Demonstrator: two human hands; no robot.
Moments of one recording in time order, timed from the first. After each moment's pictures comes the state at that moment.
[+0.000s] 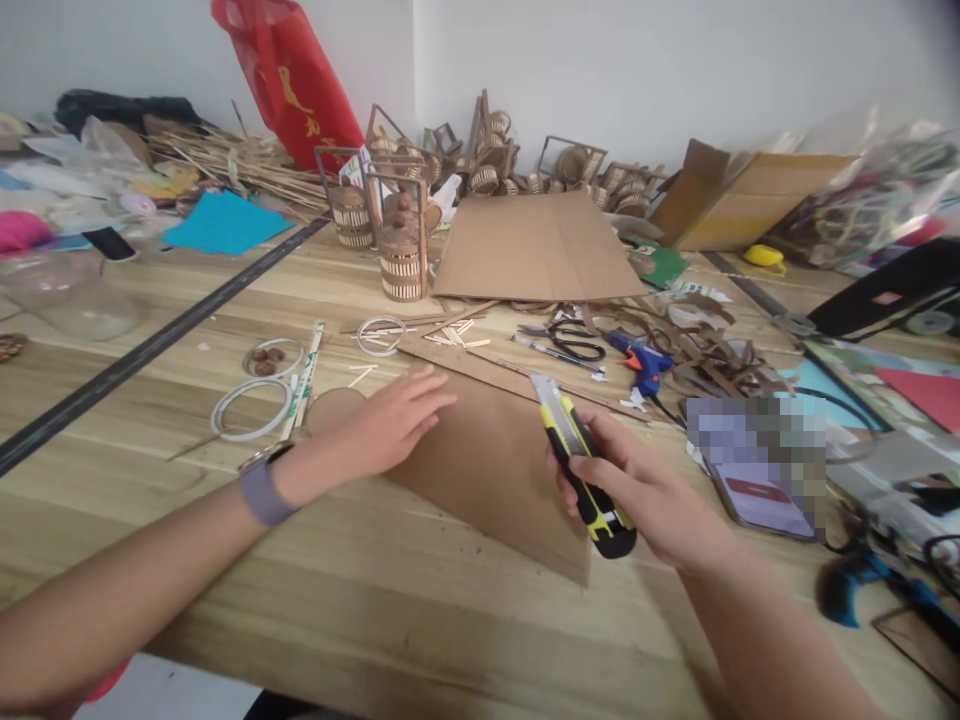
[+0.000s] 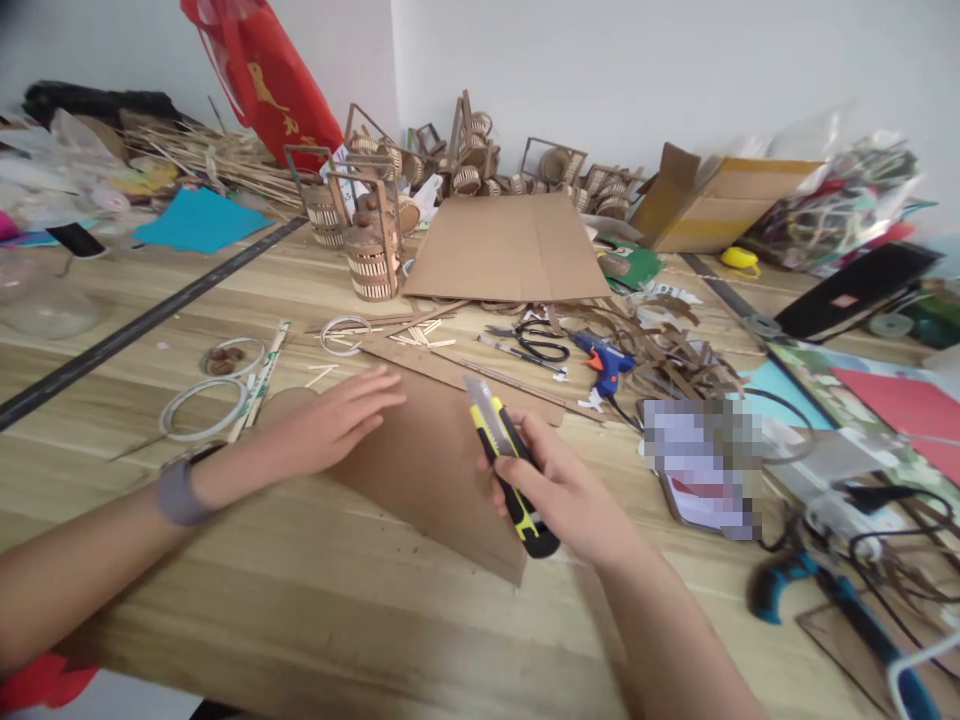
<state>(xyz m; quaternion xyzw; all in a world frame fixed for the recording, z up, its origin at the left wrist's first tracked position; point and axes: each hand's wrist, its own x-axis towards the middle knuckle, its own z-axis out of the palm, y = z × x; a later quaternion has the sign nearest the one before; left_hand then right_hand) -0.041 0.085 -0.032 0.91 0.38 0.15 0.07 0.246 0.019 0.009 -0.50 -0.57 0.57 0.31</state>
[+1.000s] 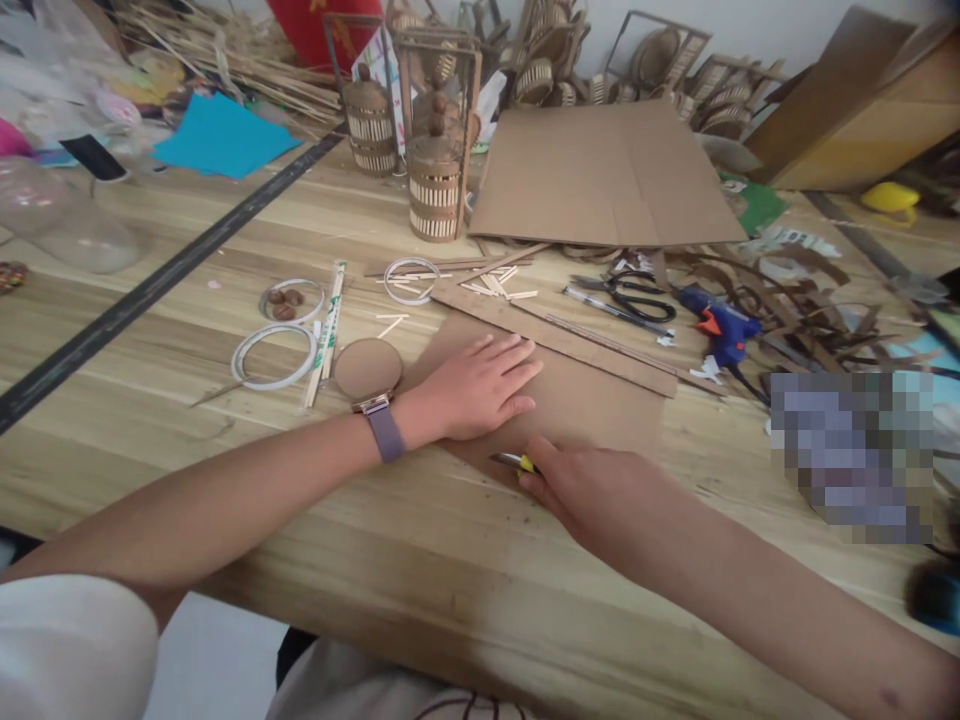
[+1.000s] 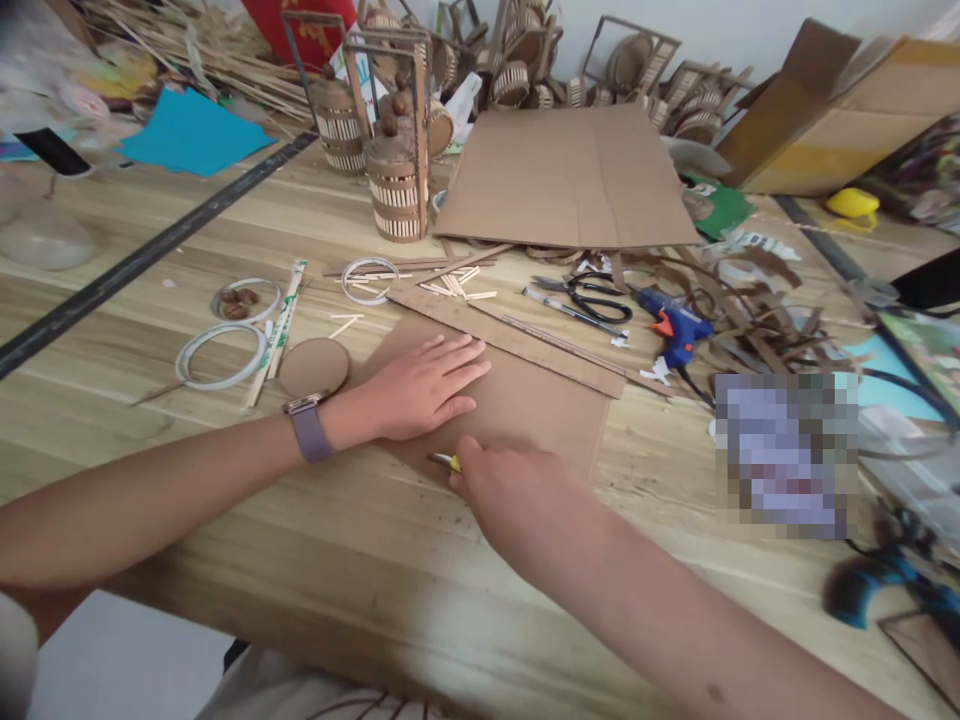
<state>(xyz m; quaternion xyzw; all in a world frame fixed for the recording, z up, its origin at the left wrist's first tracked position) 0.008 0.102 -0.062 0.93 0.35 0.08 0.05 0.172 0.017 0.006 -0.48 -0.84 0.12 -0.21</state>
